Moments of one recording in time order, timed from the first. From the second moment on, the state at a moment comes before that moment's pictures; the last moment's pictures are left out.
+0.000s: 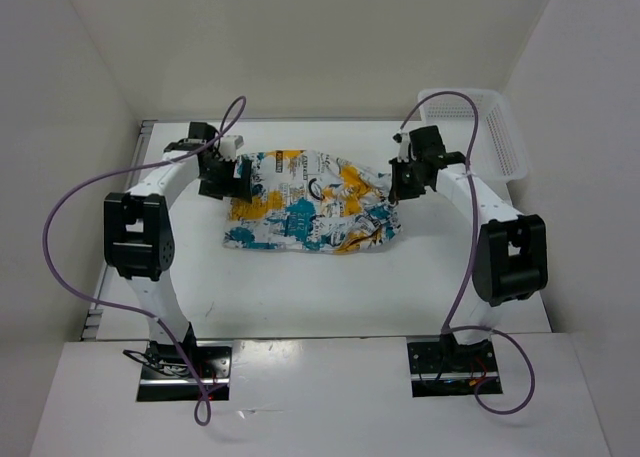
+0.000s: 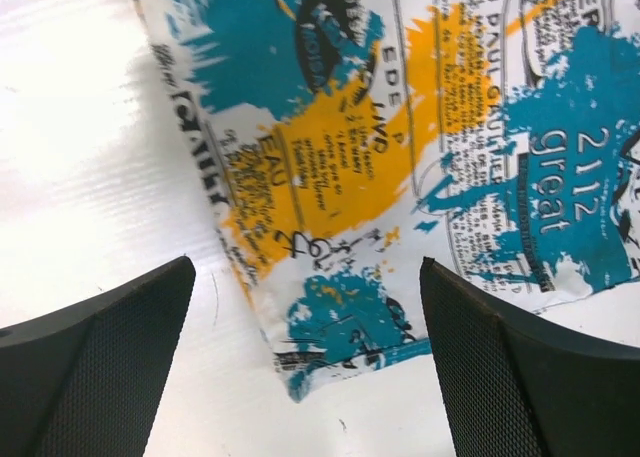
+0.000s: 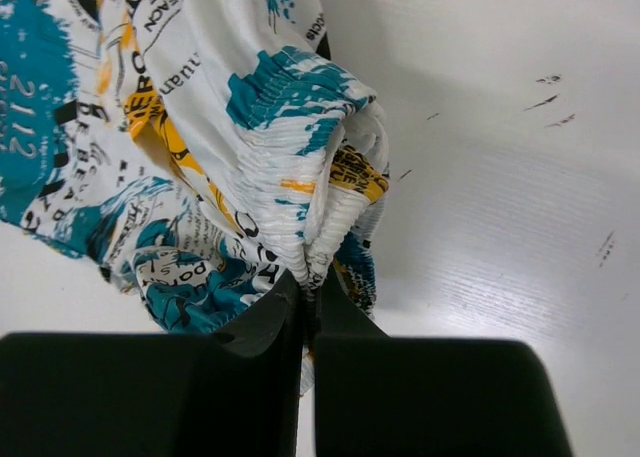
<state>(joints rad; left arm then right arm) -0.03 1.90 1.47 -0.70 0.30 0.07 0.18 1.69 1.29 -0.60 -0.21 0.09</state>
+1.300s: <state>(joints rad) -0.31 2.29 1.81 -0.66 0.49 0.07 0.36 1.96 1.94 -0.67 -0.21 0.35</state>
